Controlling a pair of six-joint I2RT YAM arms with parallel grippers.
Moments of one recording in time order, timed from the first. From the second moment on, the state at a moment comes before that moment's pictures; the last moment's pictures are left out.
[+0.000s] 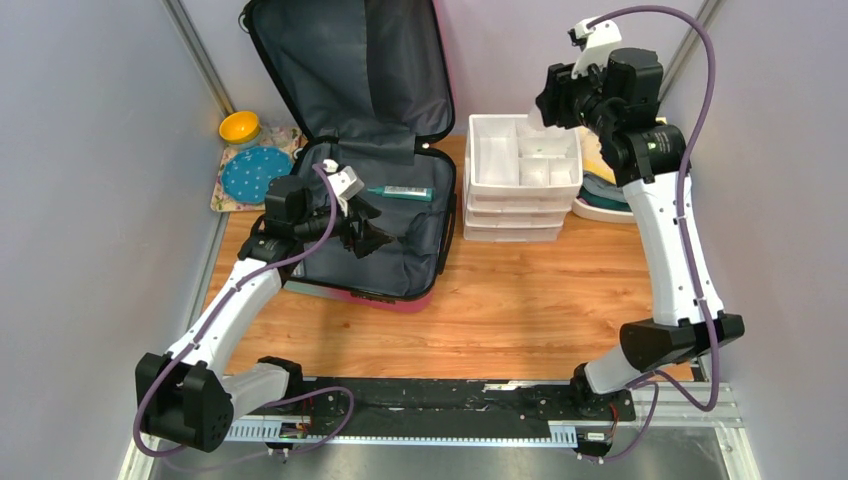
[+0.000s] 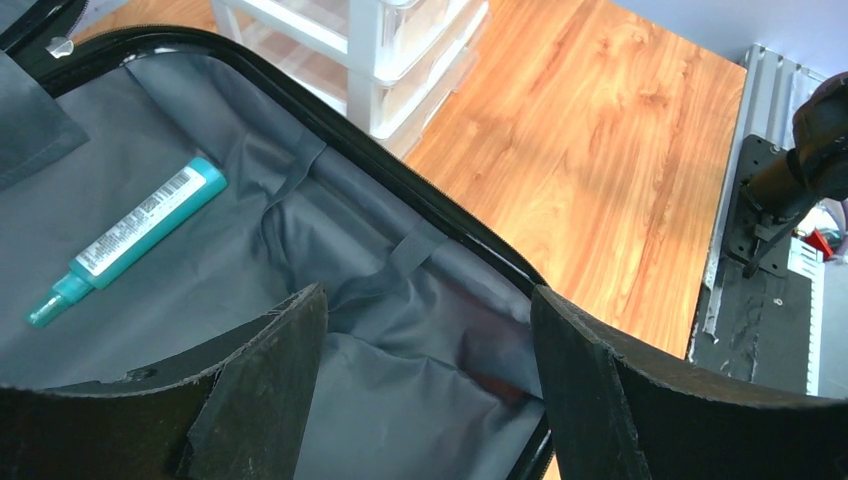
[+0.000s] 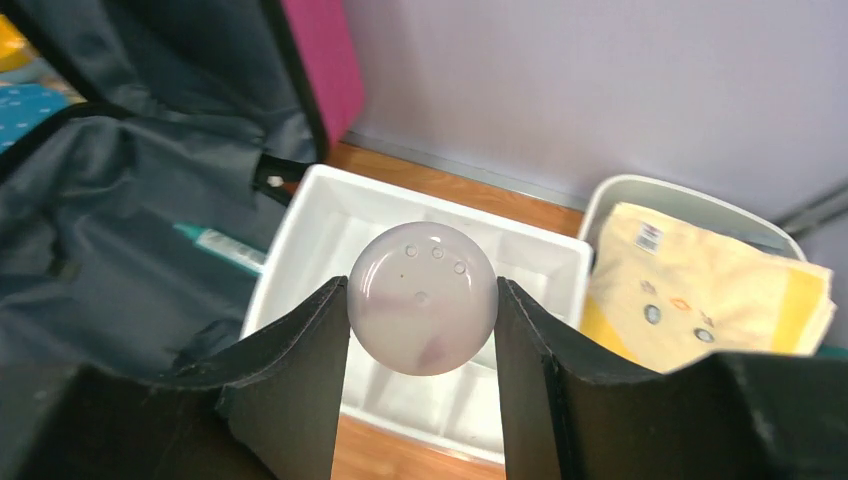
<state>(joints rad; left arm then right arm) -0.25 1.12 0.87 -0.09 0.86 0.11 0.24 1.52 2.00 -0.71 -0.09 -0.05</state>
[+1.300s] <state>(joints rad) -0.18 1.22 0.99 -0.26 0.68 0.08 0.08 1.80 2.05 -0.68 -0.05 -0.08</state>
